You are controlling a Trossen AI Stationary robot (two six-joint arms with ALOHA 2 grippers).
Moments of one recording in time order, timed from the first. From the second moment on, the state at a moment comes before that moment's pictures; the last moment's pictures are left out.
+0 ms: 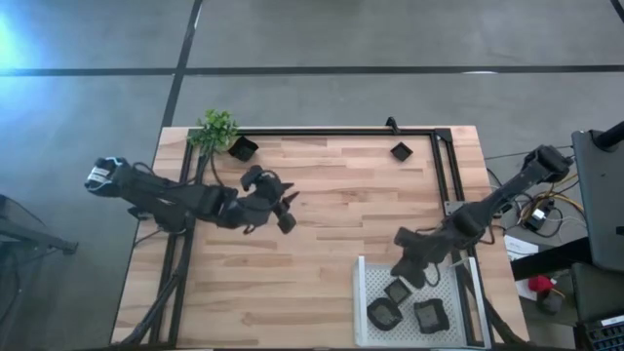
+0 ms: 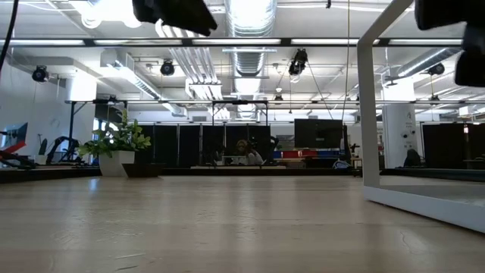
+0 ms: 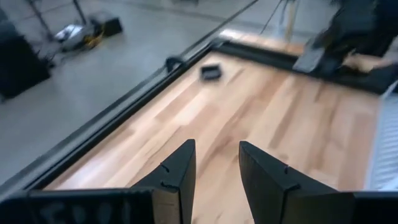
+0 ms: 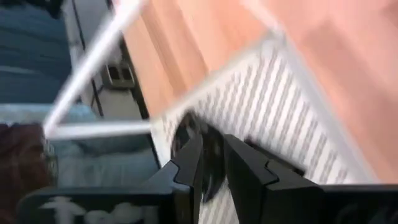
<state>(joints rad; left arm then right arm) -0.25 1.30 1.10 -0.34 -0.79 -0.40 0.59 1.05 0.64 -0.36 0.00 1.25</state>
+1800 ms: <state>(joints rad) 0.66 1.73 1.09 -0.76 -0.45 -0.41 0.59 0.75 0.65 -0.39 0.61 0.94</state>
